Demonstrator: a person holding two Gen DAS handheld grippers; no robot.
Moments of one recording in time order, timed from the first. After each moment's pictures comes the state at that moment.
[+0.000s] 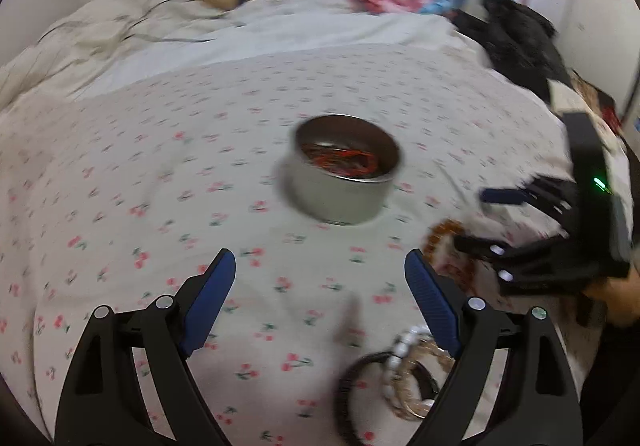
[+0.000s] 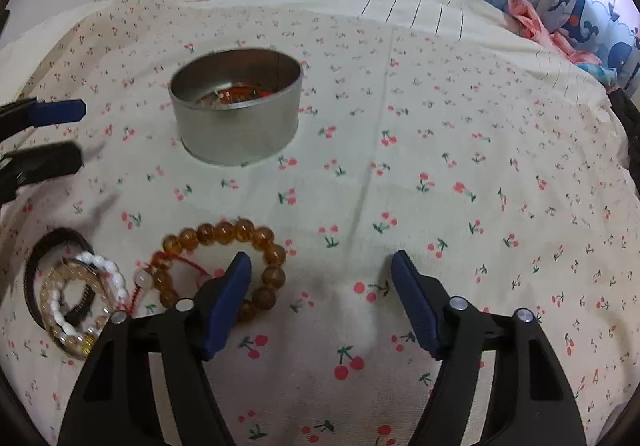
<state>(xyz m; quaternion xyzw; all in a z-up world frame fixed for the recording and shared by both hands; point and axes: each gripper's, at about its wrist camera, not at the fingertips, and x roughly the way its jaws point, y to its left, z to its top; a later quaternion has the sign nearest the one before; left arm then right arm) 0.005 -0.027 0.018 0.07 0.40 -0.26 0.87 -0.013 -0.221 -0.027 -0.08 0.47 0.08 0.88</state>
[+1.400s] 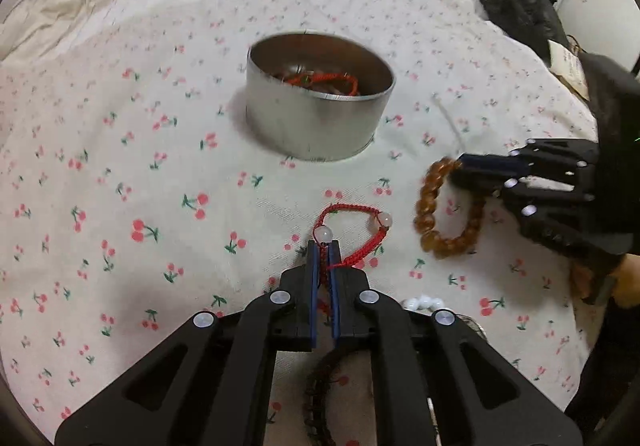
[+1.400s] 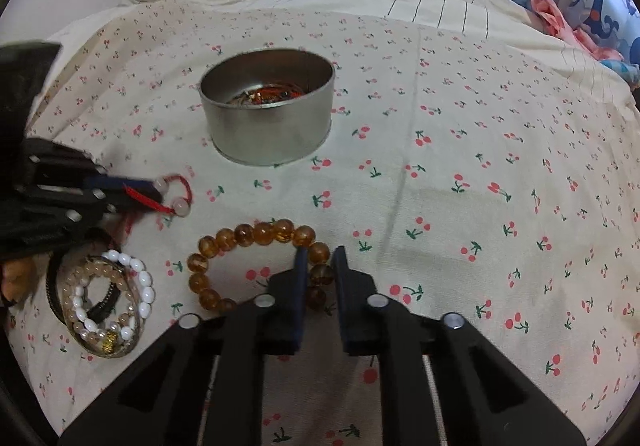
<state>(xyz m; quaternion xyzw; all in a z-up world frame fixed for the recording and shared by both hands) 0.018 -0.049 -0.025 0.08 0.50 -0.26 0.82 -0.017 -0.219 -0.025 -0.05 0.45 0.14 0.88</state>
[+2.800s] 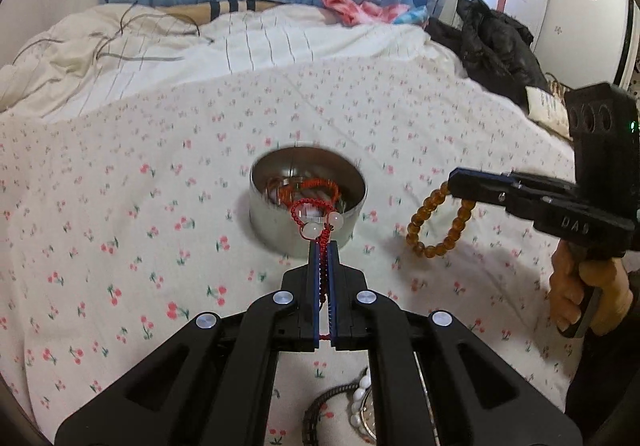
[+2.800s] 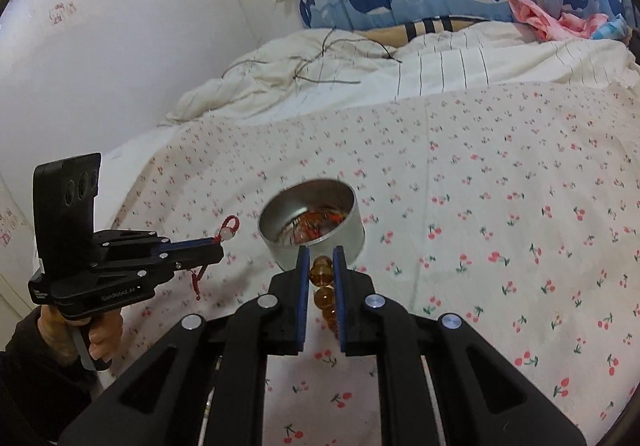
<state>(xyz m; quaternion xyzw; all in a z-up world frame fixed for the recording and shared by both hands) 0.013 -0.046 0.038 0.05 0.38 -0.29 0.88 -0.021 -0.250 0.036 0.12 0.33 0.20 0.91</state>
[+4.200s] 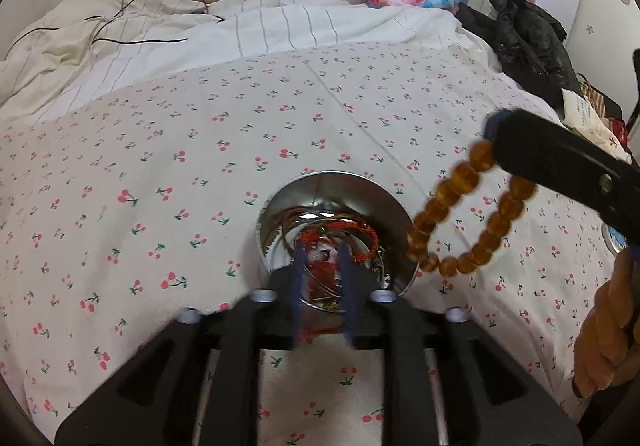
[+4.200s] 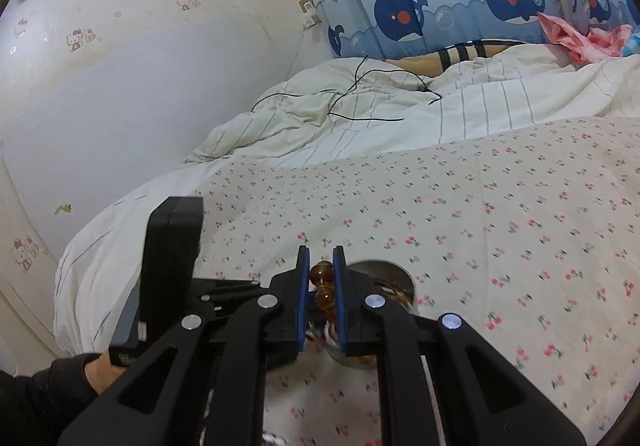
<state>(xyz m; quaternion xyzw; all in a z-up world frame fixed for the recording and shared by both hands) 0.088 -0.077 0.019 0.06 0.42 -0.25 0.87 0.032 -0.222 0.069 0.15 0.28 0.25 0.91</state>
